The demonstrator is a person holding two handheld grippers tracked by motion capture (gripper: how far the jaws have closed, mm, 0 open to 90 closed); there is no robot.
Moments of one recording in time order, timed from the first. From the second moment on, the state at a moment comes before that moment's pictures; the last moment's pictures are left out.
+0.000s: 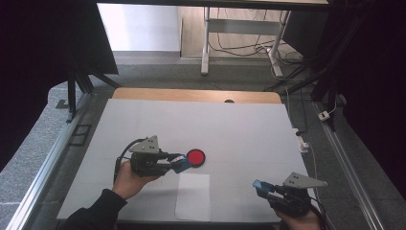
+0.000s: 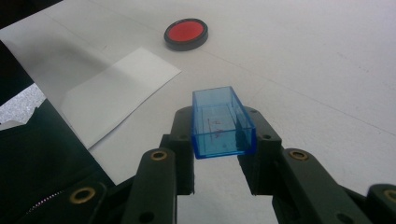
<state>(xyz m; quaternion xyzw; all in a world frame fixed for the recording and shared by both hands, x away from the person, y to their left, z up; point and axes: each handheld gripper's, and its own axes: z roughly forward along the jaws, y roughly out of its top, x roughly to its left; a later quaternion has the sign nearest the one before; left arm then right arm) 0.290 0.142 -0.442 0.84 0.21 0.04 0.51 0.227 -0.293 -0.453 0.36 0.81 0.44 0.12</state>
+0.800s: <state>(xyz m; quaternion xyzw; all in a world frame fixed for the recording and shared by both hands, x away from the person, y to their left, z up) 0.327 0.114 -0.444 0.85 0.25 0.05 0.47 0.227 -0.293 -0.452 0.36 0.81 0.44 0.12</state>
